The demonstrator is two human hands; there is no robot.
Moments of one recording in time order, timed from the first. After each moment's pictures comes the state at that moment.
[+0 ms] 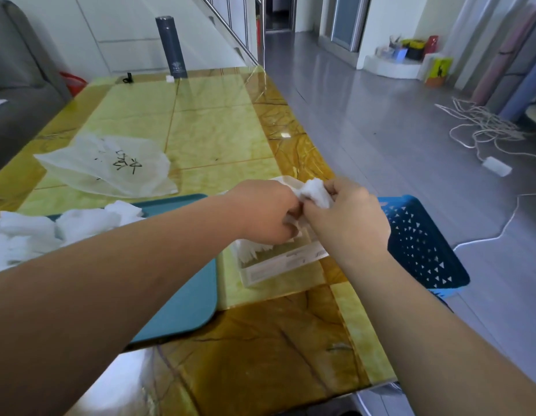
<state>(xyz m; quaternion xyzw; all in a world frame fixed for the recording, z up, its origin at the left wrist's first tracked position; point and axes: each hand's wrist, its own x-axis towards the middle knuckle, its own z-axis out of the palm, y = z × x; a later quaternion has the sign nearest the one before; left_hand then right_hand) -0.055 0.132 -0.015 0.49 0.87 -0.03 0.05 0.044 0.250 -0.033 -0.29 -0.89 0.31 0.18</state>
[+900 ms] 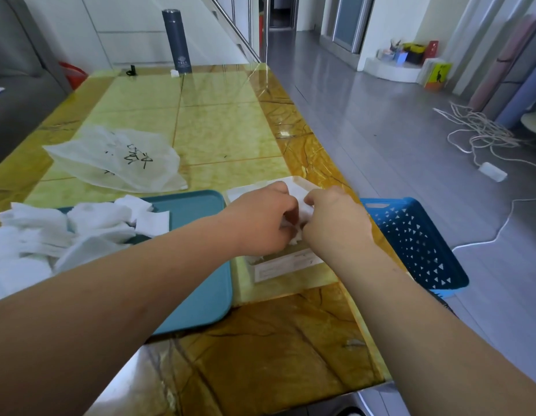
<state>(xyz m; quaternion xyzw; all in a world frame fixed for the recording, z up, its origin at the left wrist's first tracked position) -0.056 0.096 -0.037 0.44 0.89 0.14 0.07 0.028 0.220 -0.021 -0.24 -0.96 0.15 0.00</state>
